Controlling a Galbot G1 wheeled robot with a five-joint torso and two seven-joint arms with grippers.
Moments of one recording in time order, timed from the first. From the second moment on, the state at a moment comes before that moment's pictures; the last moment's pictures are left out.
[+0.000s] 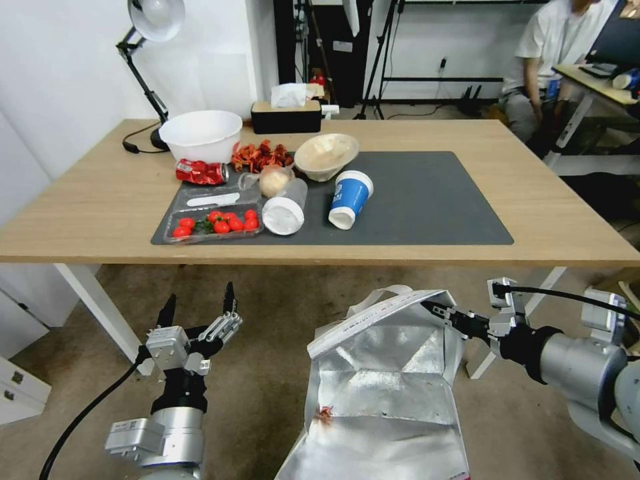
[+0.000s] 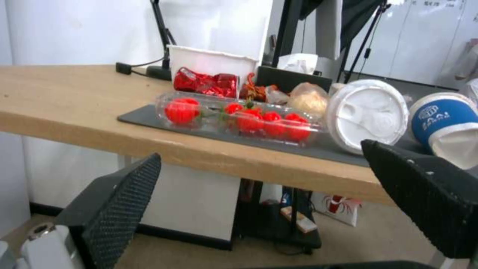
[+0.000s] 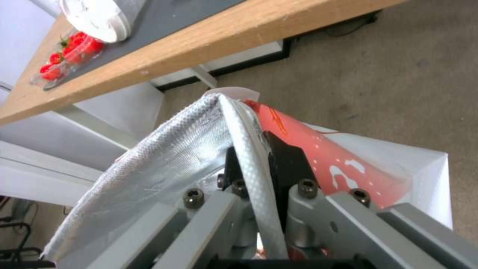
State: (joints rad) left arm 1.86 -1.48 -0.44 -2.37 -0.22 -0.14 -0.18; right arm -1.68 0.68 0.91 2.50 1.78 -0.65 0.47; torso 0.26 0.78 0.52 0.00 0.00
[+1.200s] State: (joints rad) left arm 1.85 -1.47 -0.44 -2.36 -0.23 -0.14 -0.18; right arm -1.68 0.69 0.90 2.50 1.78 -0.65 0.48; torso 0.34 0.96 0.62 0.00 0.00
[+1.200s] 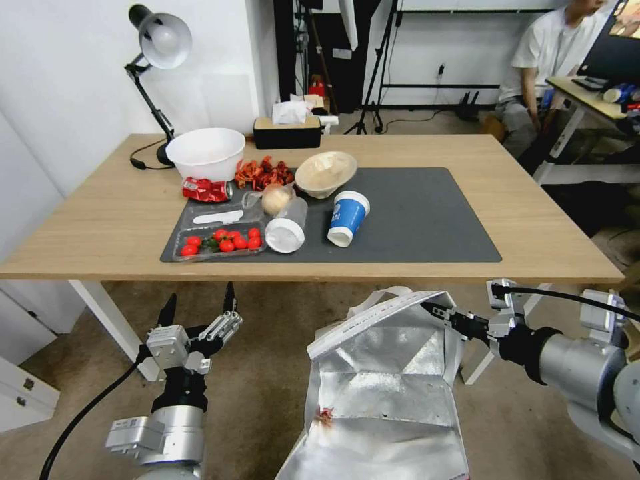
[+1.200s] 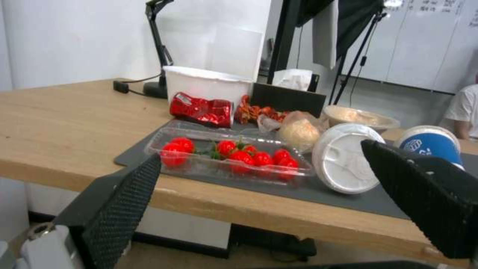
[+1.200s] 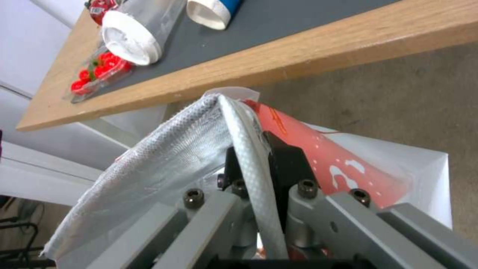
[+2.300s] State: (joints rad) left arm 1.85 -1.47 -0.45 -2.34 -0.25 -0.17 -0.17; right arm -1.67 0.68 0.91 2.50 1.82 -0.65 0.50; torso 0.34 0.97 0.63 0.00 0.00
